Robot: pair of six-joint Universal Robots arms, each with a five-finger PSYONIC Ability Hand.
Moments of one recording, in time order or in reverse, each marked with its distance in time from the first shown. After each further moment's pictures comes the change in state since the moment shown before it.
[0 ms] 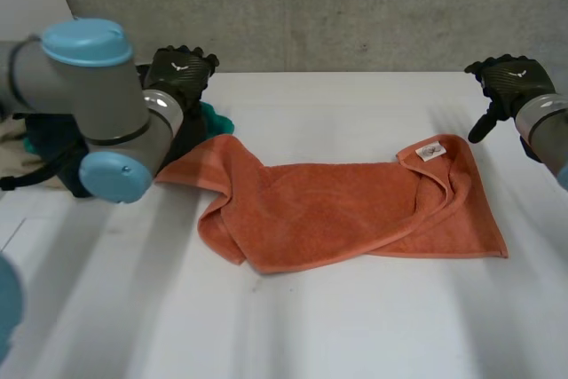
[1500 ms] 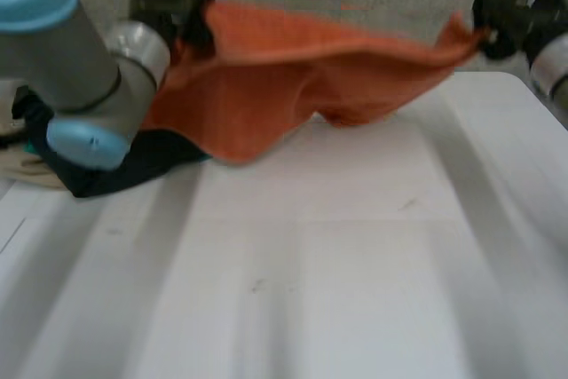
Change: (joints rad) left arm 0.013 0.144 -0.053 0.199 0.139 -0.191; right arm 0.005 -0.171 0.060 -0.151 -0.167 0.006; left_hand 0.923 0.990 0.970 0.993 0.918; right_hand 0.898 0.968 0.979 0.988 0.951
